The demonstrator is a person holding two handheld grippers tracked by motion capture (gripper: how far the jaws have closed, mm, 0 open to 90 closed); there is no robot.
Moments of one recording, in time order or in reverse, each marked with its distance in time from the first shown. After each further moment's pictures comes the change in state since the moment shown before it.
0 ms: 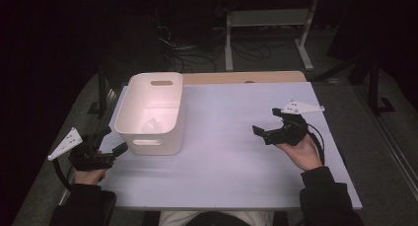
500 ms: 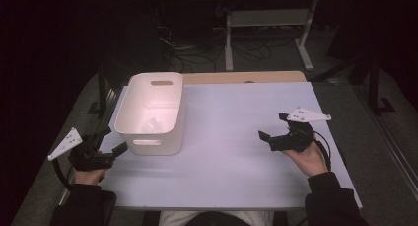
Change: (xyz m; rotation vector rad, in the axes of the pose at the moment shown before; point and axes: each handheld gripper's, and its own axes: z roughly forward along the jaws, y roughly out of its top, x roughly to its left) left arm 0.000 0.000 0.000 0.005 0.002 -0.003; right arm -0.003 -0.020 -0.013 -0.014 -0.045 -0.025
